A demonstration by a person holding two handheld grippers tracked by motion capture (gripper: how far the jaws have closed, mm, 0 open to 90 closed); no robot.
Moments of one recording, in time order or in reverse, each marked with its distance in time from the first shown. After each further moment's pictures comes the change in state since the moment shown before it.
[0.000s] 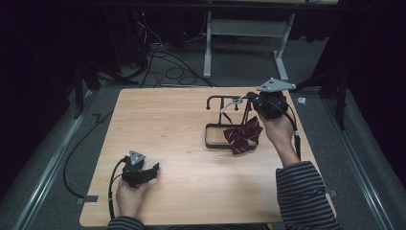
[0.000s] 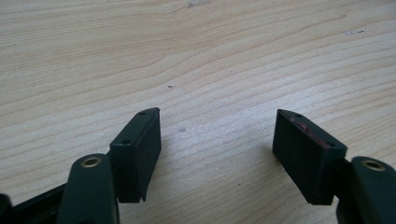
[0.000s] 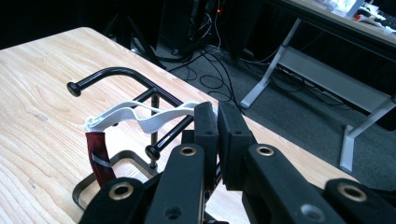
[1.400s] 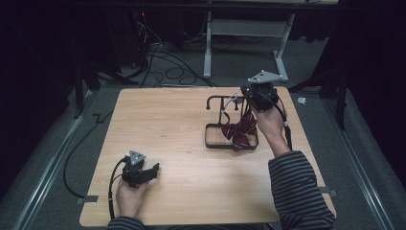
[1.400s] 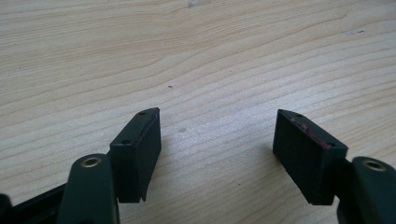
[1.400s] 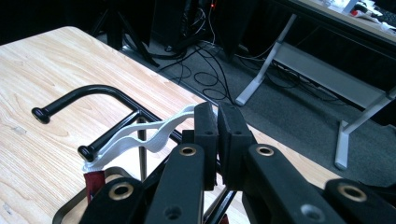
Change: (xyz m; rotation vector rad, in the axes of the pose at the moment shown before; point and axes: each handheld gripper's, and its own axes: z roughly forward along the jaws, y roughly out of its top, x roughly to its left) left arm 0.000 0.000 0.000 -0.001 0.000 -0.001; right arm 0.000 0.016 0.031 0.021 -0.029 0.006
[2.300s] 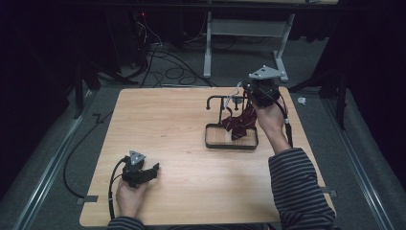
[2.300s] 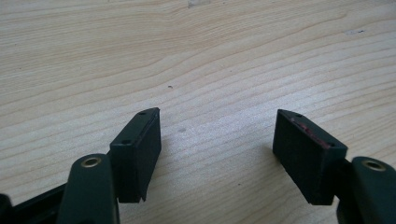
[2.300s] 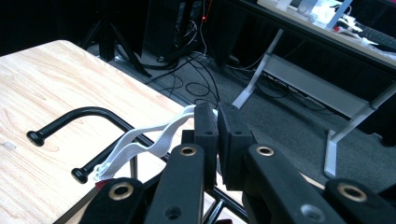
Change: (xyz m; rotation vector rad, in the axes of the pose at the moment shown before) left arm 0.000 0.000 0.000 0.001 0.000 0.001; right arm -0.002 0.011 -0.006 -0.035 -0.030 -0.010
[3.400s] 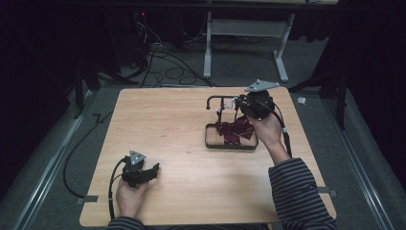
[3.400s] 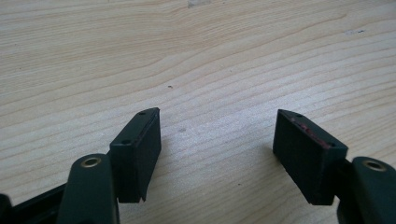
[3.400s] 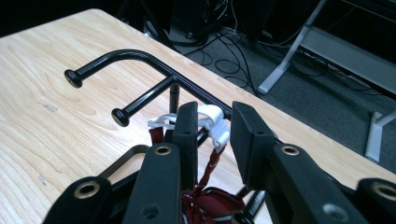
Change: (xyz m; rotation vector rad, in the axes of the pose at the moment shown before) left arm 0.000 0.000 0.000 0.000 0.000 0.000; right arm 0.012 -0.032 0.008 0.081 0.120 0.029
